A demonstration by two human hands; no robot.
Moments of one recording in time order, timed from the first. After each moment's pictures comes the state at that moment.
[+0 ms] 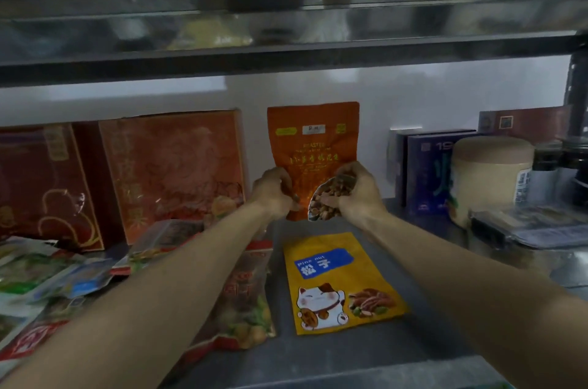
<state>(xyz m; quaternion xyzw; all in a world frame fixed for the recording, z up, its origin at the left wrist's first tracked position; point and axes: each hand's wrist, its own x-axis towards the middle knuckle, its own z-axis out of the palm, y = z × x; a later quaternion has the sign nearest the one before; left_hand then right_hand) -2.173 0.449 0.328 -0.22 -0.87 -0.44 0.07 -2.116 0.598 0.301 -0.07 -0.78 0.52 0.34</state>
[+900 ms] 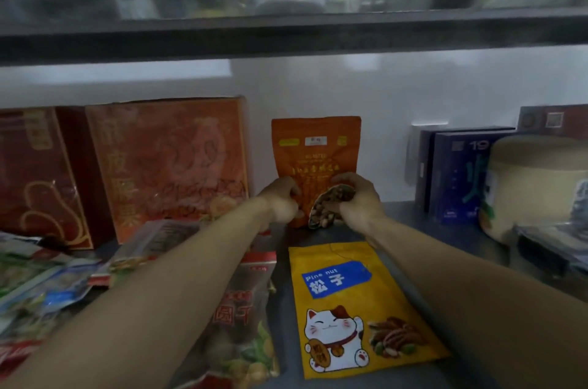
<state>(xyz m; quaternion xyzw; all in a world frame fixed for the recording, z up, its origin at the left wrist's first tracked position) -2.225 0.457 0.312 -0.22 -0.92 -0.32 -0.01 -2.182 0.614 0.272 -0.10 -0.81 0.50 0.28</state>
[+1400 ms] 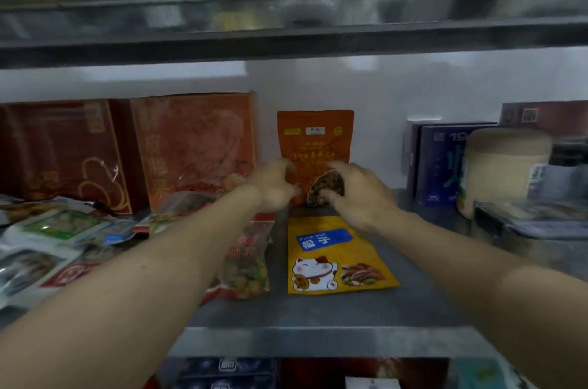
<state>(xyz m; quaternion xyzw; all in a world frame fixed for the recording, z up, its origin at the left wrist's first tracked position) -2.137 0.426 0.328 -0.24 -0.93 -0.28 0.09 -2.071 0.588 0.302 0.01 -0.95 0.19 0.26</state>
